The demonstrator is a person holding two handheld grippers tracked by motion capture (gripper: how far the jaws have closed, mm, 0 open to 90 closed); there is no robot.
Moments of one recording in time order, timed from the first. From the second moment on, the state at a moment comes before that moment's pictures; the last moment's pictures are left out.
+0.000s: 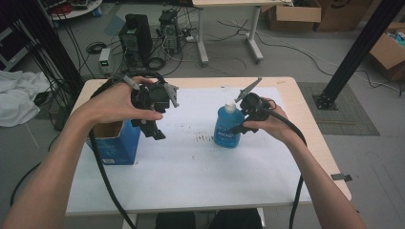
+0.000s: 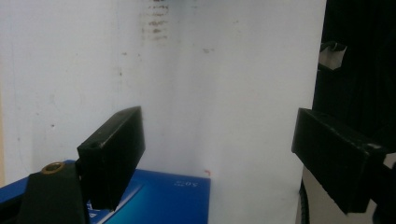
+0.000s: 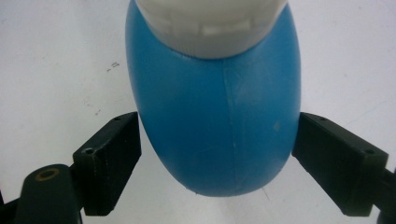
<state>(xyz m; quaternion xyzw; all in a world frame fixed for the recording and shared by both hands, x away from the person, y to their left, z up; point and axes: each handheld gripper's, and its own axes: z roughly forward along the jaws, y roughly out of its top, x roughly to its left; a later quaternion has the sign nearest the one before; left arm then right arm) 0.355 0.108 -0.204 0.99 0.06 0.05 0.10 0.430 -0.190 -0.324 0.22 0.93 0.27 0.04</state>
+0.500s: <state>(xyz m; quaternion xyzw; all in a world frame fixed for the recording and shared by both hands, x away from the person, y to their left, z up) 0.355 0.108 -0.207 0.99 0.06 0.04 0.09 0.429 -0.192 -0.343 0.23 0.92 0.31 0.05</state>
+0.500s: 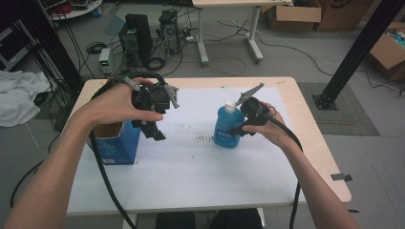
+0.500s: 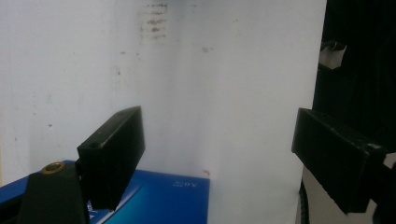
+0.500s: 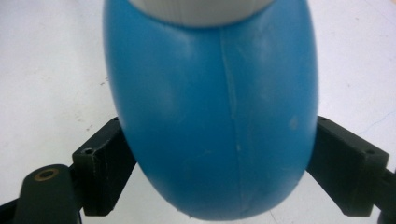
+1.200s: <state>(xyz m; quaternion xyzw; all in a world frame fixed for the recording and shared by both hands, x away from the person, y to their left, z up) 0.355 0.108 -0.211 0.99 0.06 0.04 0.10 0.428 -0.190 -0.355 0.23 0.91 0.33 0.05</state>
